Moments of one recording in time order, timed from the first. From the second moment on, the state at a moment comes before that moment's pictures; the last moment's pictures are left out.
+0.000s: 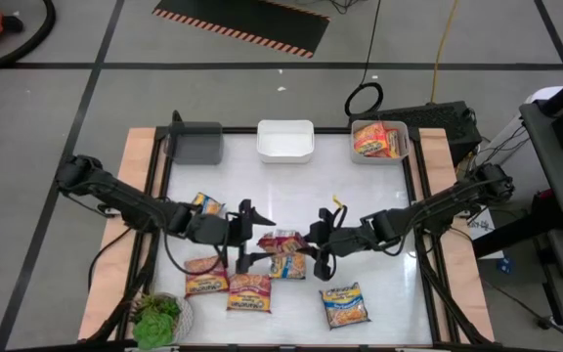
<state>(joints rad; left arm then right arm) -0.35 1.36 0.88 0.13 -0.29 -0.14 0.36 1.47 0.98 -0.10 0.29 0.43</state>
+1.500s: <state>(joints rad) -0.31 1.42 0.88 0.29 -0.25 -0.11 0.38 1.41 0.98 -0.03 0.40 0.34</state>
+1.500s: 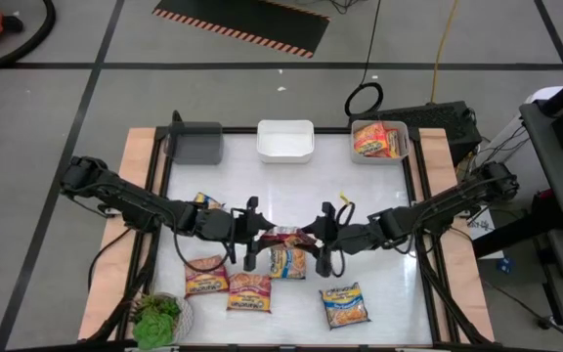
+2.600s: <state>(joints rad) -0.43 1.41 0.88 0.76 -0.32 -0.01 0.66 1.31 0.88 0.64 0.73 -0.07</state>
